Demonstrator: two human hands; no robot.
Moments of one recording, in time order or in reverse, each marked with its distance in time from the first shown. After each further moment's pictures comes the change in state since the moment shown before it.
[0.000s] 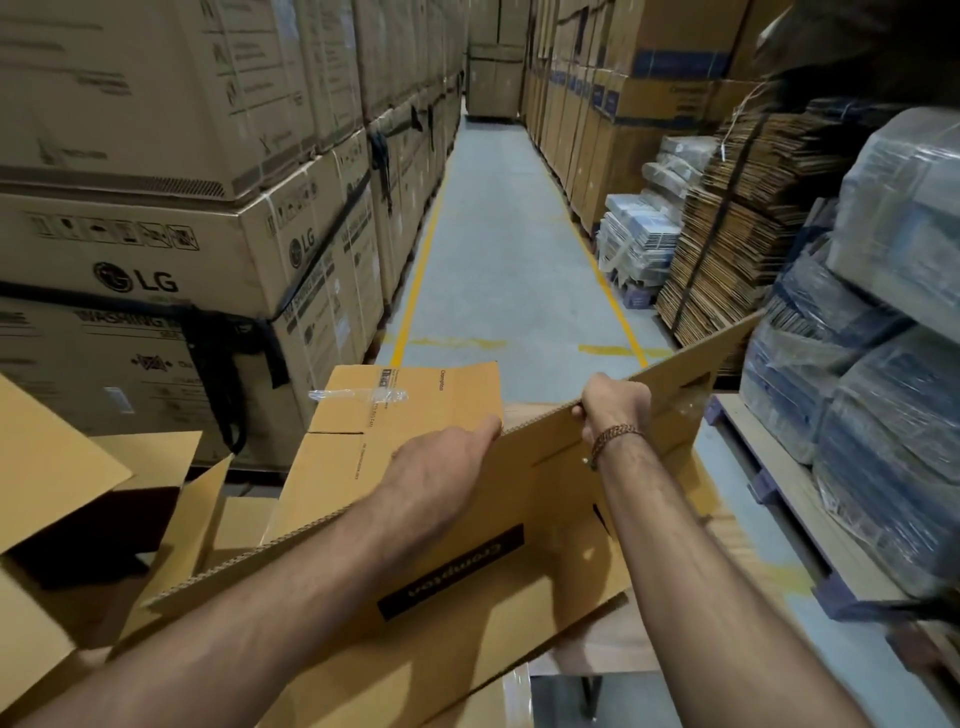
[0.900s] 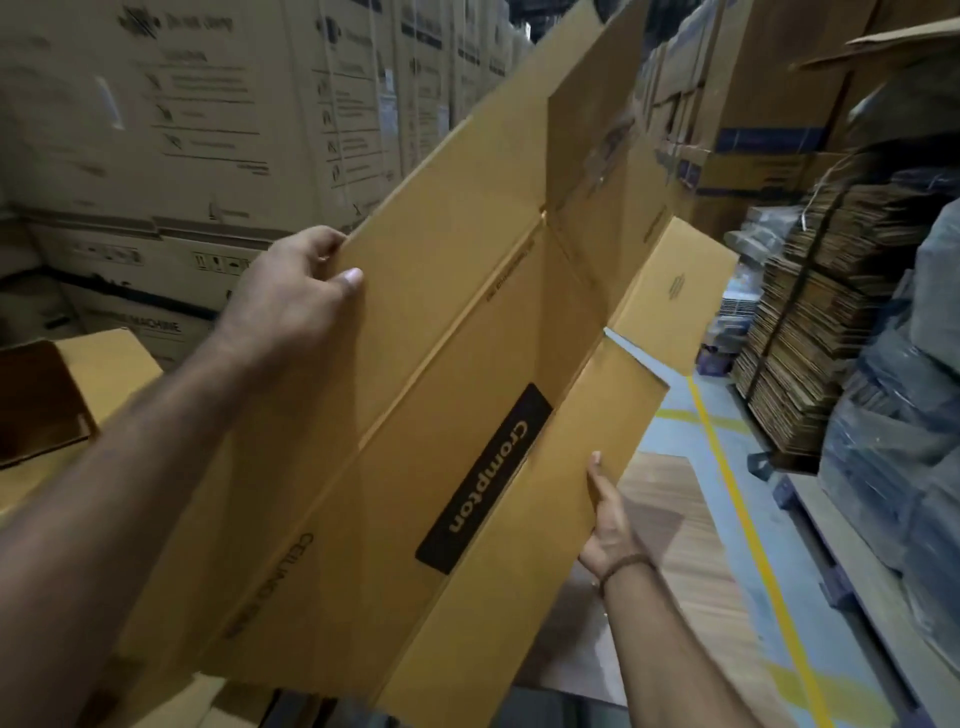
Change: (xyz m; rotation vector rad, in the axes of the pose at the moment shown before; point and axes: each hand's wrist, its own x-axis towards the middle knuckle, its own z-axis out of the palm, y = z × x) left_hand -0.102 0.052 -0.195 -0.517 0.663 -0.377; right_hand 0.032 0.095 -0.142 0.445 -0.876 0.370
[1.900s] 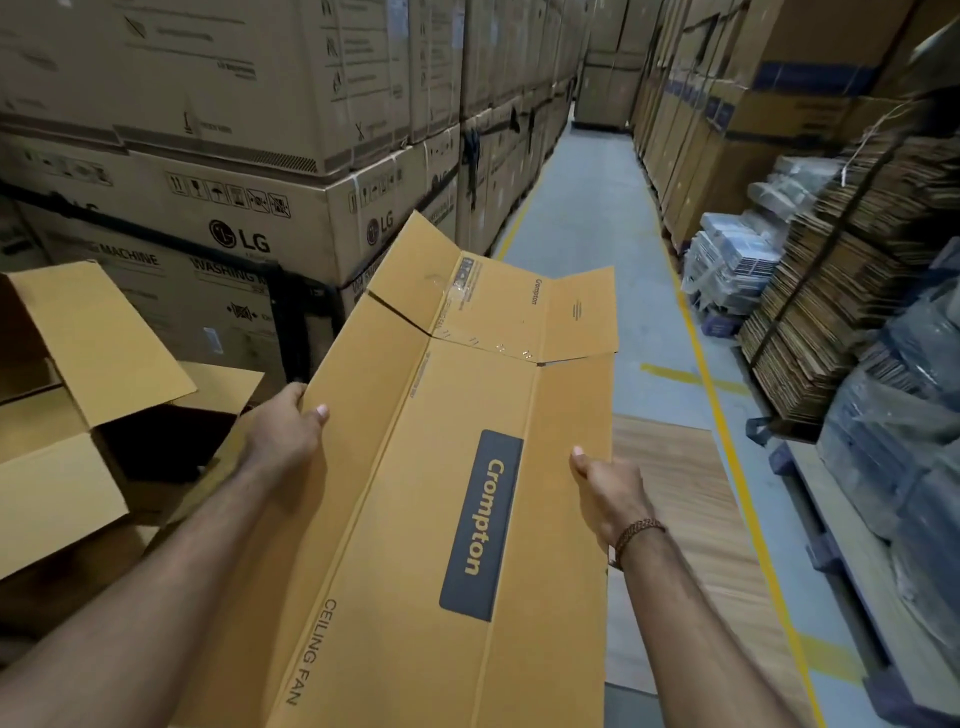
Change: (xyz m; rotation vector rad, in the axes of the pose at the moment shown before) left_hand 0.002 -0.277 0.135 0.106 -0.126 -0.515; right_hand 0.068 0.025 0.032 -0.682 0.290 -0.183
